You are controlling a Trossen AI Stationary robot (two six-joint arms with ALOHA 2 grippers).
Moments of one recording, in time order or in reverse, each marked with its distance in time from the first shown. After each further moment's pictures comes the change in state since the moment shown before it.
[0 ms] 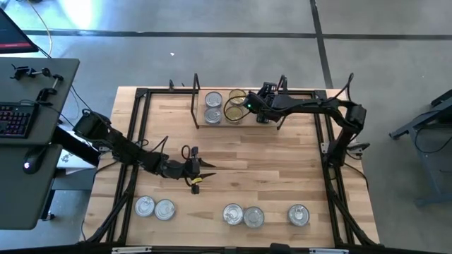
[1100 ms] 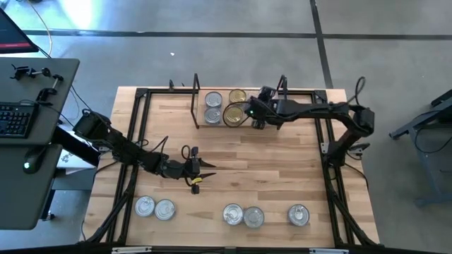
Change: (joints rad) left arm 0.000 0.000 0.000 0.003 0.000 -0.001; right arm 0.128 -0.115 0.000 0.010 -0.107 0.131
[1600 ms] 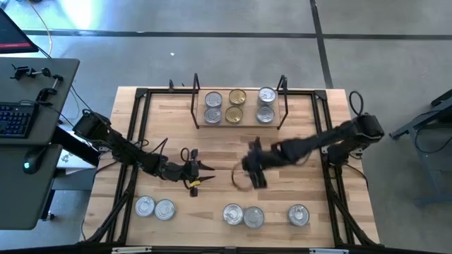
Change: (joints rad) left arm -0.033 0.000 0.000 -0.002 0.001 -0.010; right arm 0.523 -0.050 -0.101 0.087 -0.552 0.399
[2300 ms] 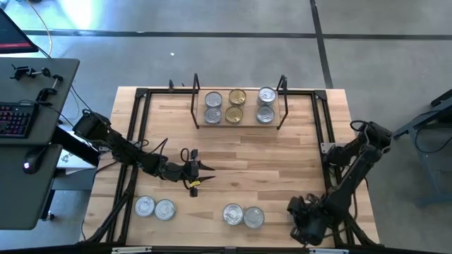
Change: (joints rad) left arm -0.003 0.000 0.000 0.001 -0.001 0.019; right arm 0.715 0.000 0.000 -0.308 0.025 1.435
